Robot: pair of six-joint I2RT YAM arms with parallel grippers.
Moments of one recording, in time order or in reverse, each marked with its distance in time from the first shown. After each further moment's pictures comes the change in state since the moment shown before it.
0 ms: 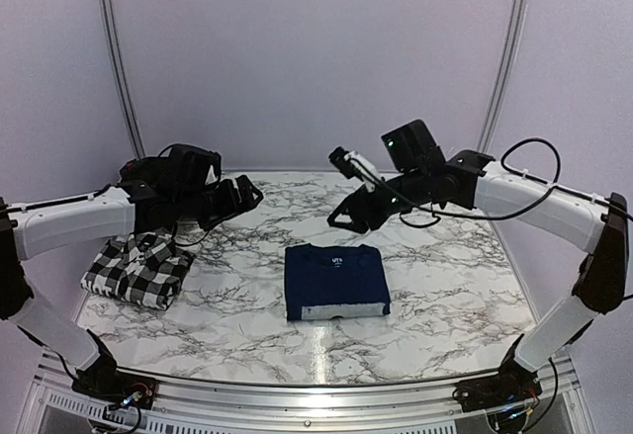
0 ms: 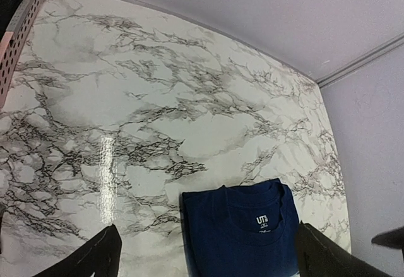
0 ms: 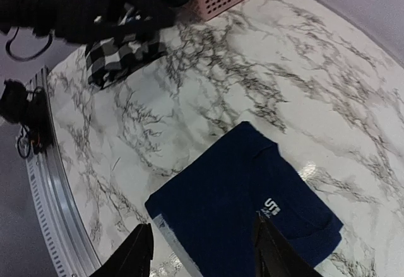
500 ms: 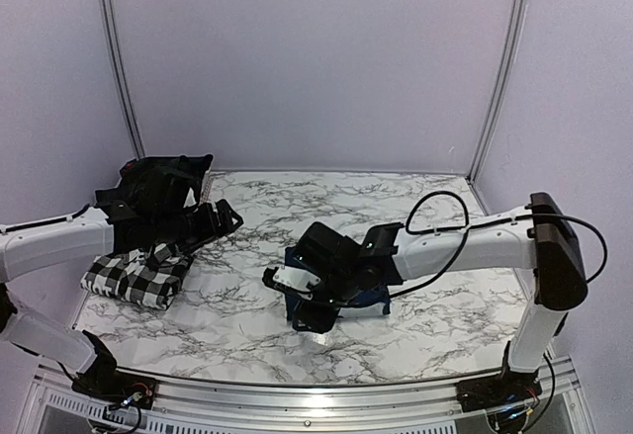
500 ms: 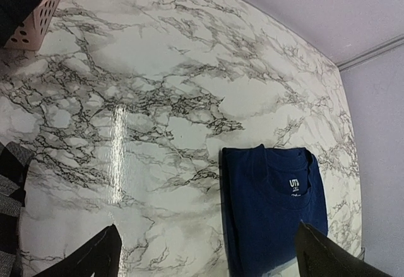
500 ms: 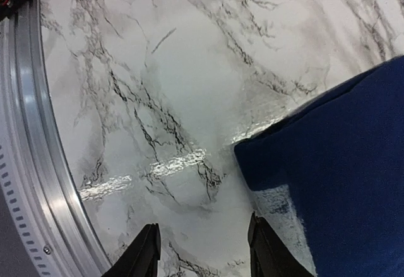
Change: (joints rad) left arm 0.046 -0.158 -0.187 -0.062 0.040 -0.024; right arm 0.444 0.251 -0.087 -0.013 0.217 -0.010
